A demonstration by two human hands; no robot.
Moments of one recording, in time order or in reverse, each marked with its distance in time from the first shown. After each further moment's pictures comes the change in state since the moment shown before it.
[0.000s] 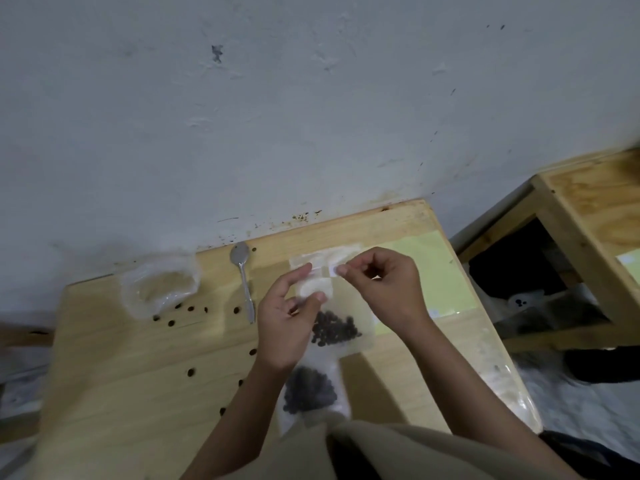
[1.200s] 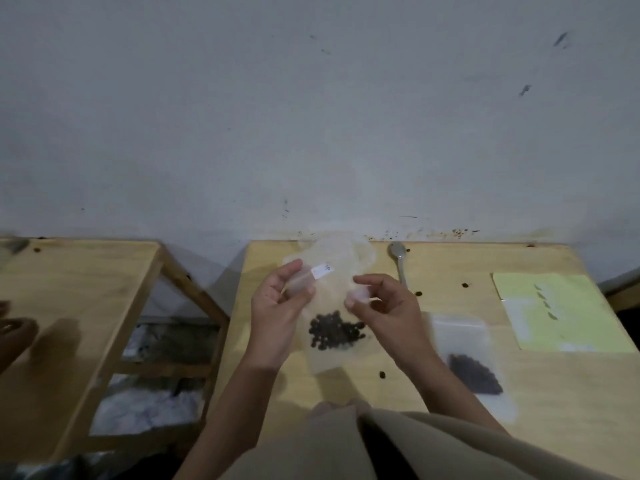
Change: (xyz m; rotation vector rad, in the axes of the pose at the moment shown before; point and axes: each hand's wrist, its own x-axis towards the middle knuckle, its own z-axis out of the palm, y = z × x) left_hand -0.055 0.017 -0.298 -0.347 0.215 0.033; right_hand -0.144 -0.041 0.247 0.128 -0.296 -0.092
